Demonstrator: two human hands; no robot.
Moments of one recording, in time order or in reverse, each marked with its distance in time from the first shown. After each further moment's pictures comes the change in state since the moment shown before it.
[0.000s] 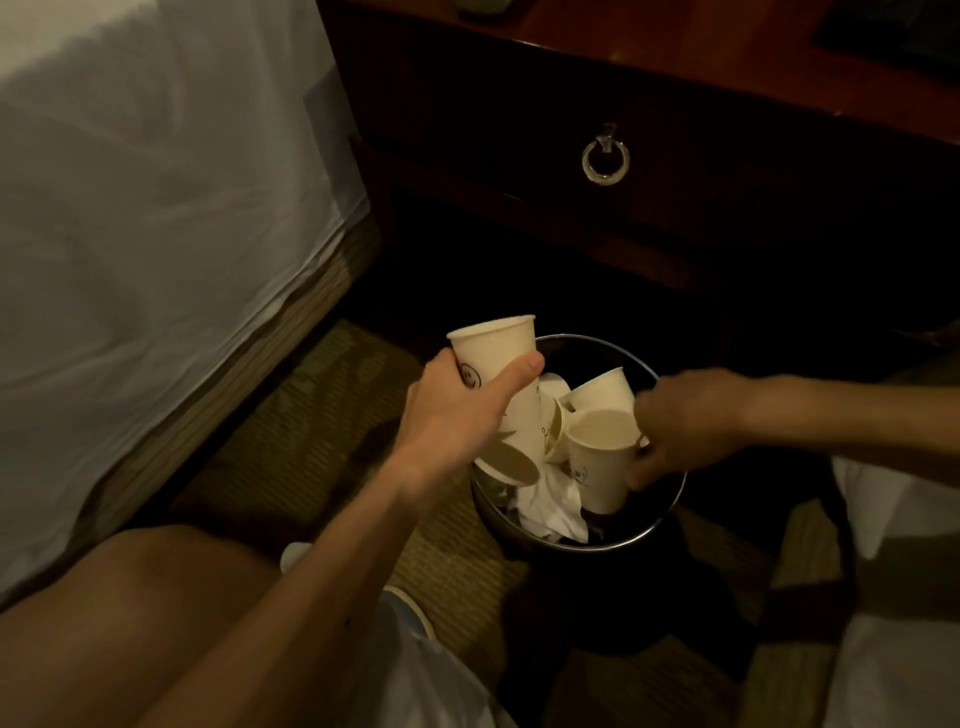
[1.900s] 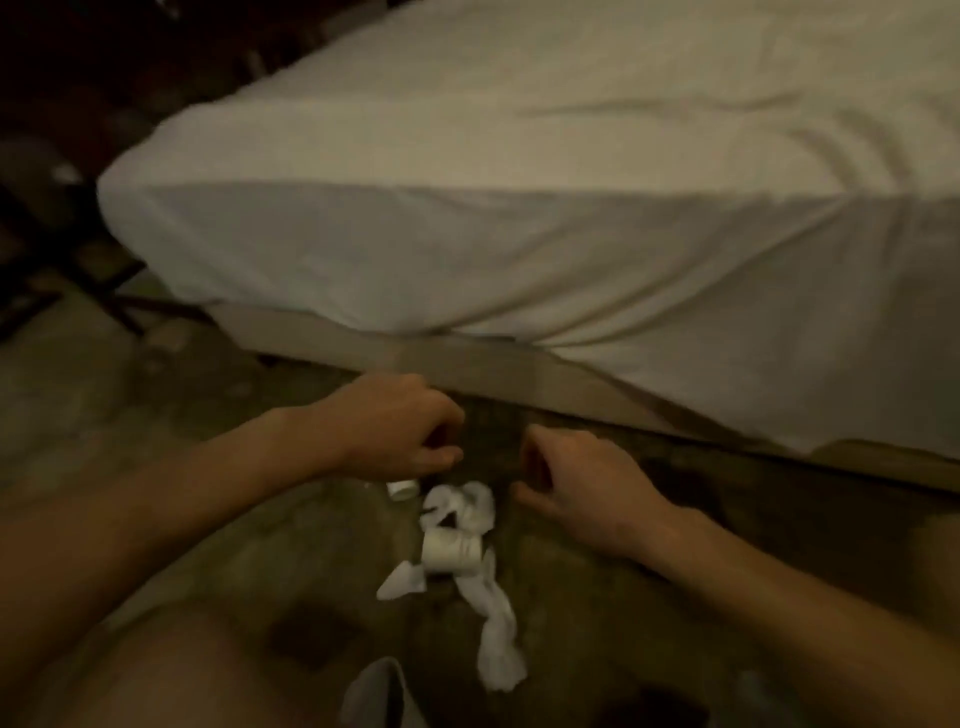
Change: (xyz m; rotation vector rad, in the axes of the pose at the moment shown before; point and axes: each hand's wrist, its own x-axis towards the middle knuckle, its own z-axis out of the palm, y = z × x) left_hand -0.438 -0.207 -0.366 1.044 0.371 -0.476; right_hand -0.079 -0.589 -0.058 0.008 0.398 -1.363
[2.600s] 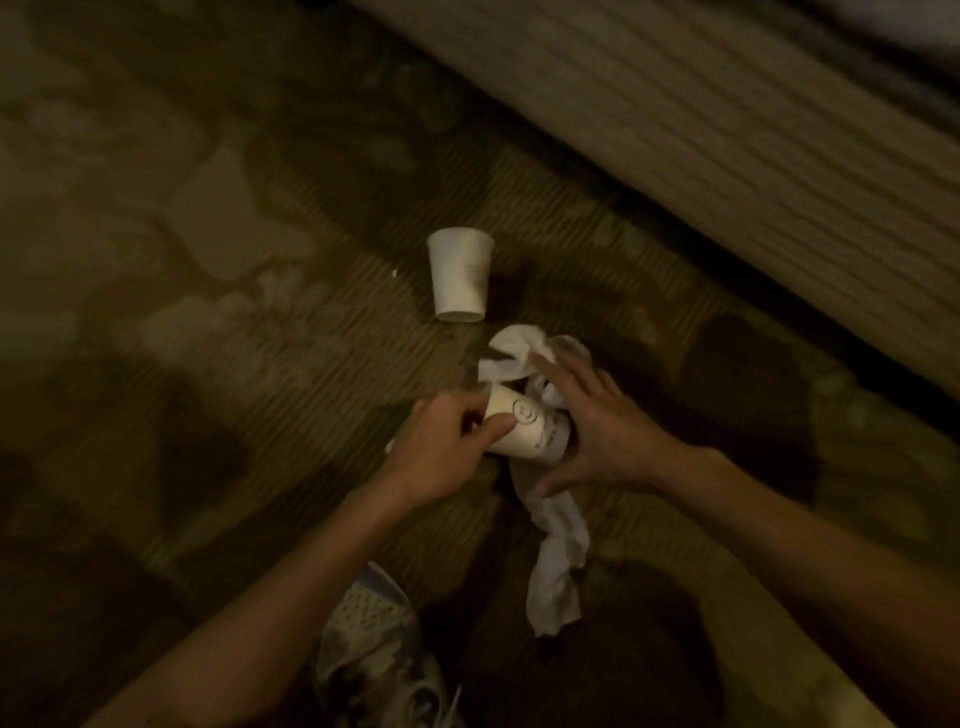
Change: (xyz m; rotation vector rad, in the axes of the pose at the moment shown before) left_hand 0.023 -0.042 0.373 -1.288 0.205 -0.666; right_hand 0.151 0.077 0.261 -0.102 -0.629 0.005
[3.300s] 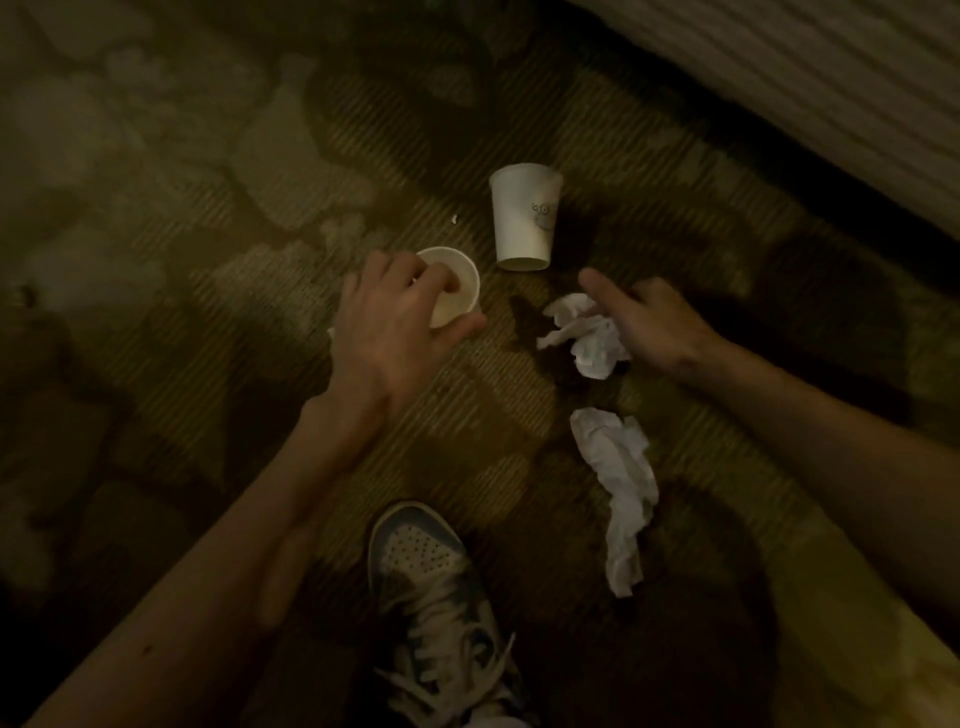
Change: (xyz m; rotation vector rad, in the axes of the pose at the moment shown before) left_hand -0.007 -0.016 -0.080 0.662 0.457 0.218; right_hand 0.053 -0.013 -0.016 0.628 0.192 0.258
